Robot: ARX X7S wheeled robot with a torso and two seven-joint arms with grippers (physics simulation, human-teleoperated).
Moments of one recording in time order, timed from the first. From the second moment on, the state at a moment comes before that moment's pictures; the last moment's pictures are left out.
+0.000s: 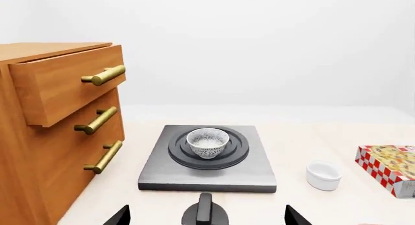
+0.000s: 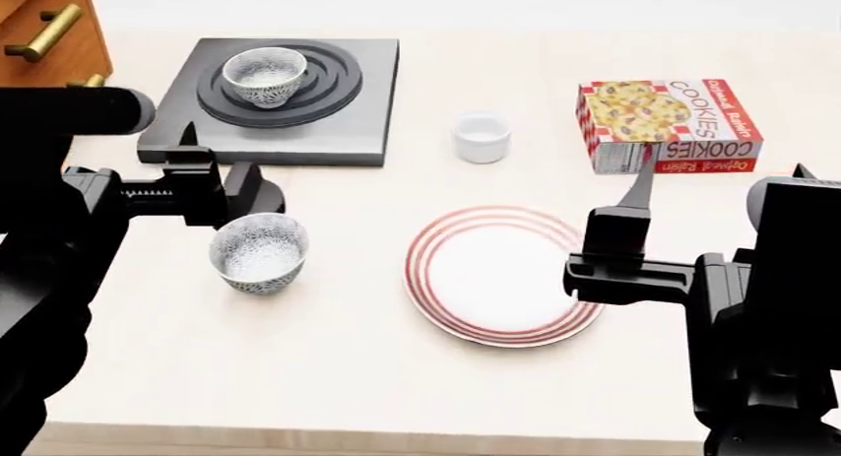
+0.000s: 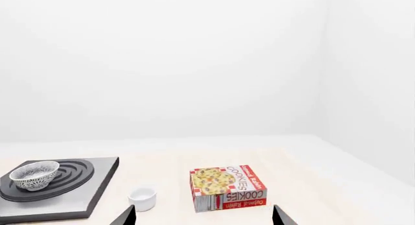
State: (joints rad) left arm -0.84 -0.15 0.15 0.00 -0.31 -0.81 -0.25; right arm 0.58 0.24 0.14 -0.63 0.27 1.08 0.14
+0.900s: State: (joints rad) left arm -0.83 -0.17 0.18 0.01 -0.33 -0.81 -0.27; right arm 0.57 0.25 0.13 -0.63 0.28 1.07 0.15
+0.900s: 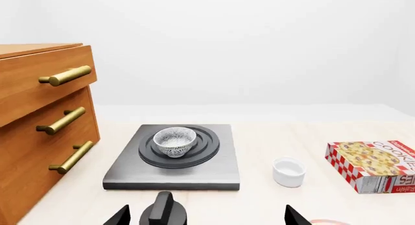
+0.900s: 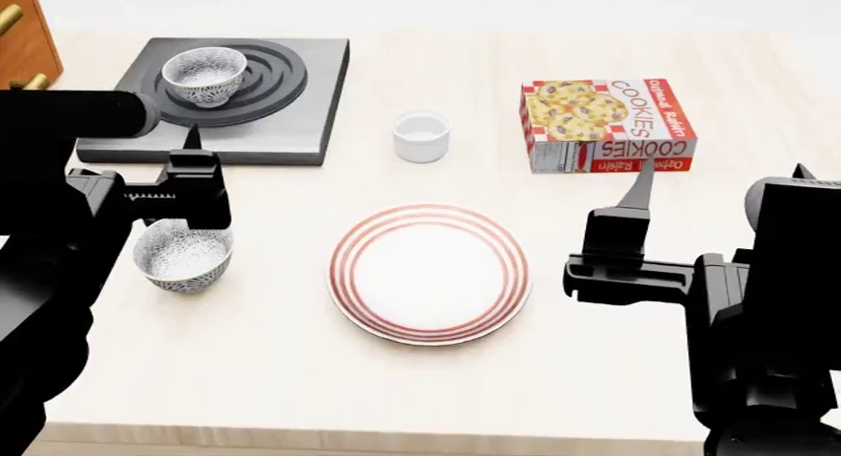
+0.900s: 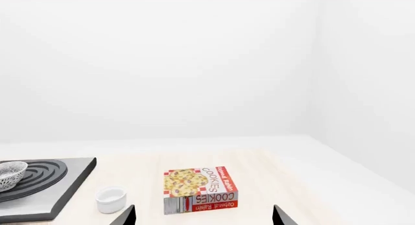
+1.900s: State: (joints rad) left arm -0.84 -0.18 0.19 -0.01 -0.35 -0.80 -0.28; right arm 0.57 0.26 0.12 -0.63 0.31 1.07 0.17
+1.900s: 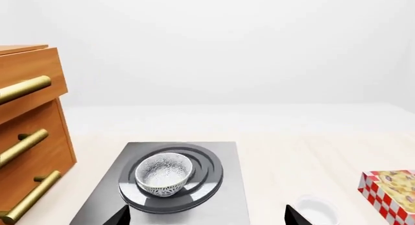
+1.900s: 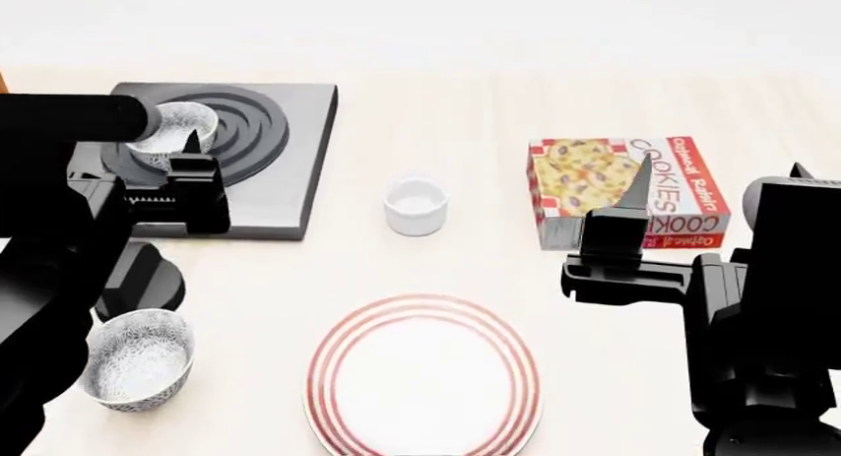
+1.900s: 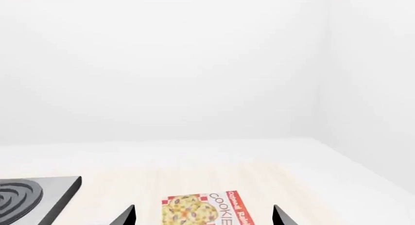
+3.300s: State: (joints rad) left arm -0.85 -0.21 0.23 -0.02 -0.38 -0.79 -0.29; right arm 0.57 0.28 0.12 -0.62 0.33 1.05 0.19
